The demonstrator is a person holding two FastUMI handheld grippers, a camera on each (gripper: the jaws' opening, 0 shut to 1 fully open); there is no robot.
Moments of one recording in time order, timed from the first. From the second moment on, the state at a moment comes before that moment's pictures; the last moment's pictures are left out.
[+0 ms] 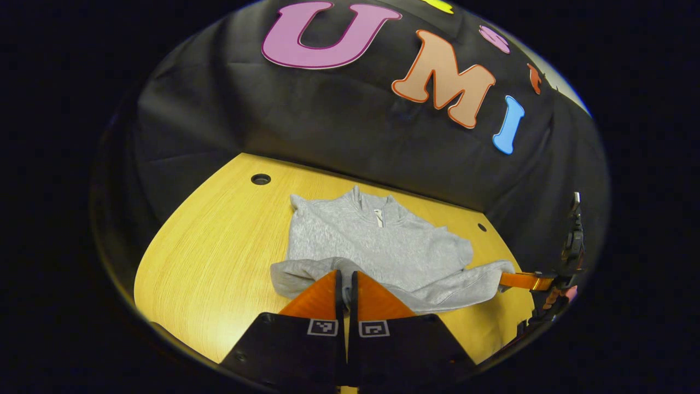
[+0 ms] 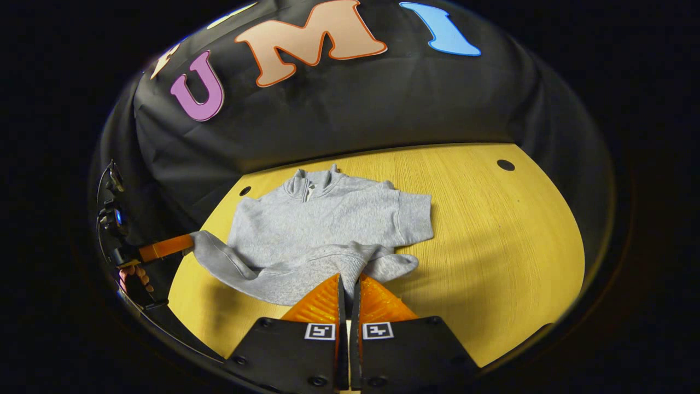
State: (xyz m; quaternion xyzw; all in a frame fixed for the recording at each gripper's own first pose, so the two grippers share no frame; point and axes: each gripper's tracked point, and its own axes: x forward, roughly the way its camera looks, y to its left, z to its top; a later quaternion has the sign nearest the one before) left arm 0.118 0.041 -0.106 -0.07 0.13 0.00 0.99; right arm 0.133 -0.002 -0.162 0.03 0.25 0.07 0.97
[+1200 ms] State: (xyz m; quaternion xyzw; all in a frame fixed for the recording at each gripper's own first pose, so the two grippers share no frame) left arm 0.182 0.071 -0.152 -0.02 0.22 -0.02 0.98; right arm 0.188 0.002 -0.204 0.02 0.32 0.10 0.94
